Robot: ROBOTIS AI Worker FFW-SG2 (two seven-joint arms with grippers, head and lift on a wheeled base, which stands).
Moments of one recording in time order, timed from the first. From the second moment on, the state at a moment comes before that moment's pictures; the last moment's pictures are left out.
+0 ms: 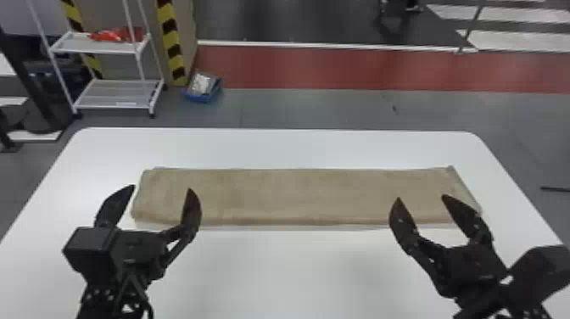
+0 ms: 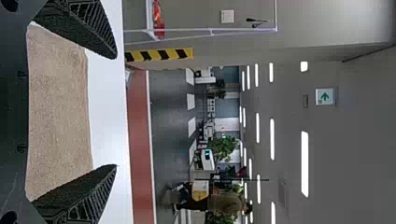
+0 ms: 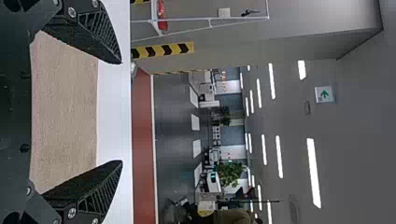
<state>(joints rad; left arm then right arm) 0.44 0.11 -0.09 -1.99 0.01 -0.03 0.10 0.56 0.00 -0.14 -2.11 -0.14 0.00 0.26</state>
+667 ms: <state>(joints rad) 0.48 0.11 -0.09 -2.04 0.01 -0.03 0.11 0.58 0.00 -0.11 -2.16 -0.10 0.07 0.26</state>
